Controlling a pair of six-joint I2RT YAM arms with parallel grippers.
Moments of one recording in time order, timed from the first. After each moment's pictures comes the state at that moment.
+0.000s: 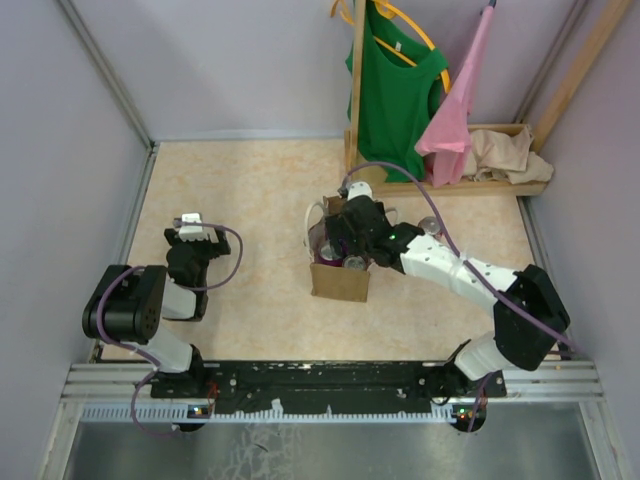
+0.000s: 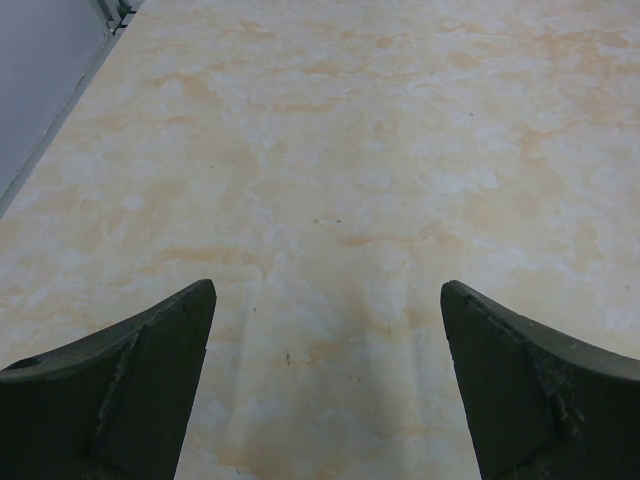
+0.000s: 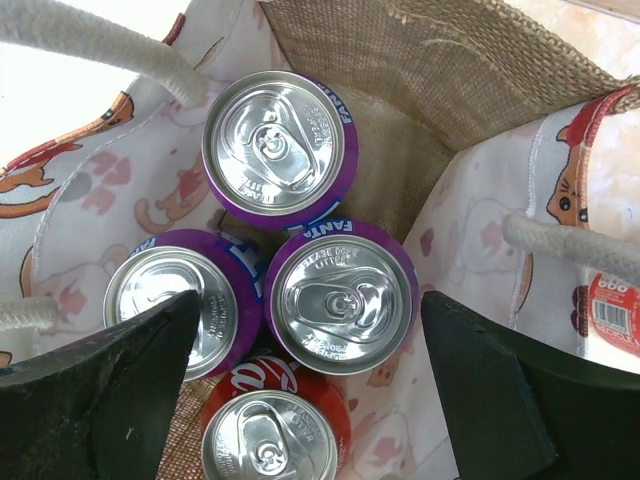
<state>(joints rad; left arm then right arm) -0.05 1.58 0.21 1.30 -0.12 0.02 0.78 1.45 1.05 -0.36 0.30 0.32</state>
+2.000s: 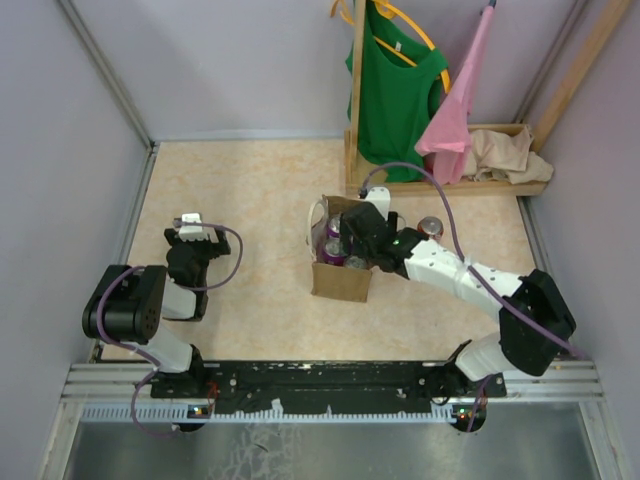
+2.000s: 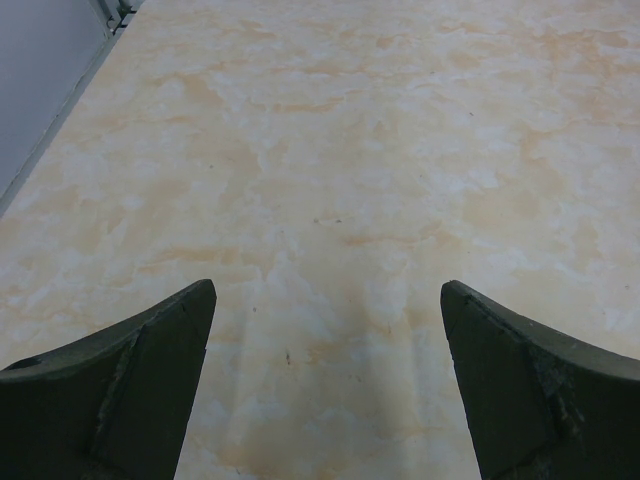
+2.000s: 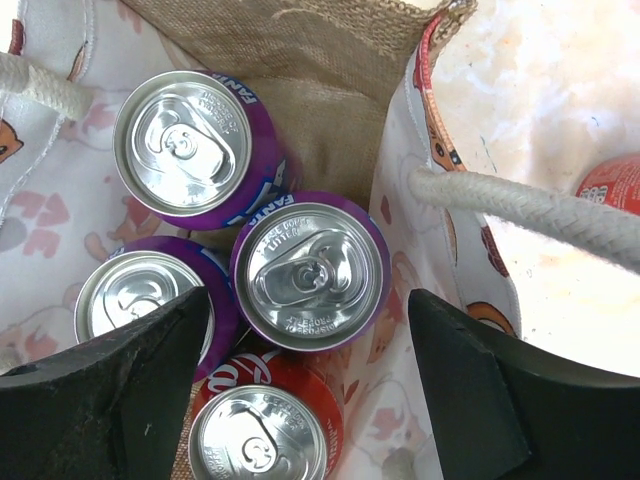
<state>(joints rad) -0.05 1.58 0.21 1.30 -0.12 0.02 0.77 1.41 0.99 -0.39 0.45 0.57</state>
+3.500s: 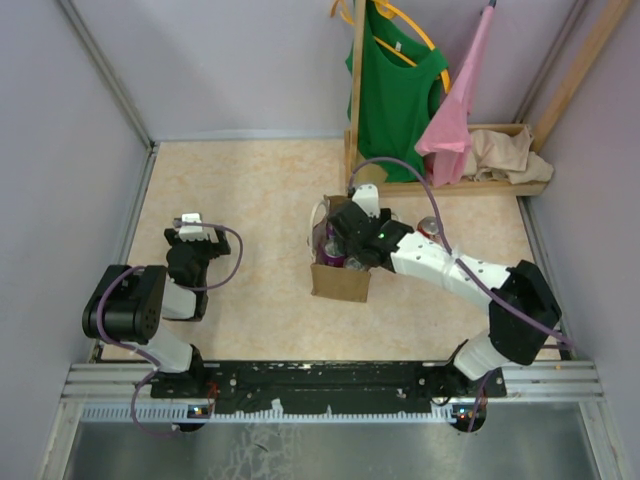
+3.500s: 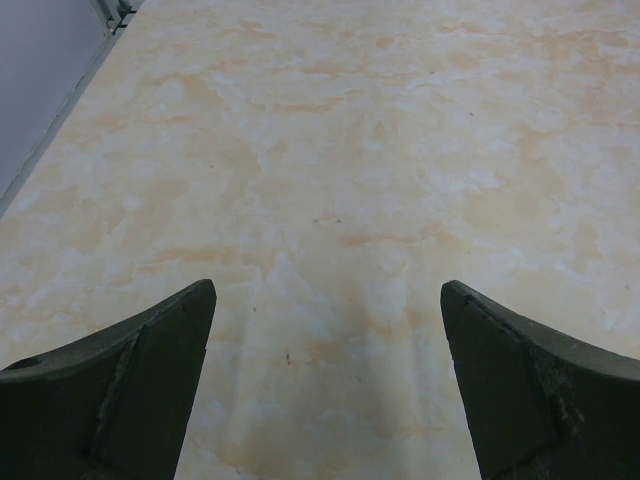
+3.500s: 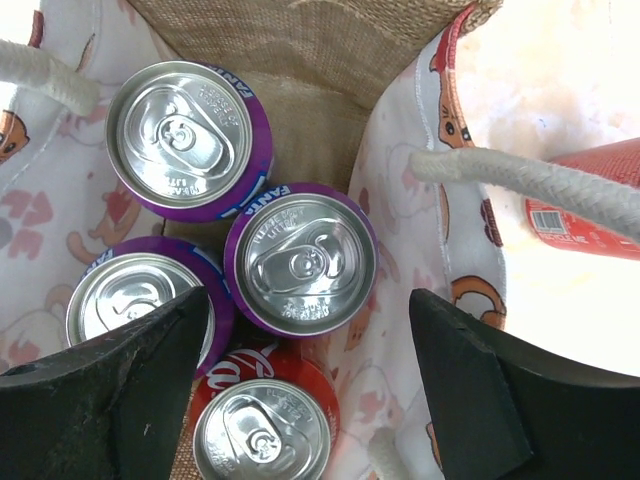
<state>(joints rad) -0.05 1.58 0.21 1.30 -0.12 0.02 0.84 1.50 1.12 -0.54 0.58 0.57</state>
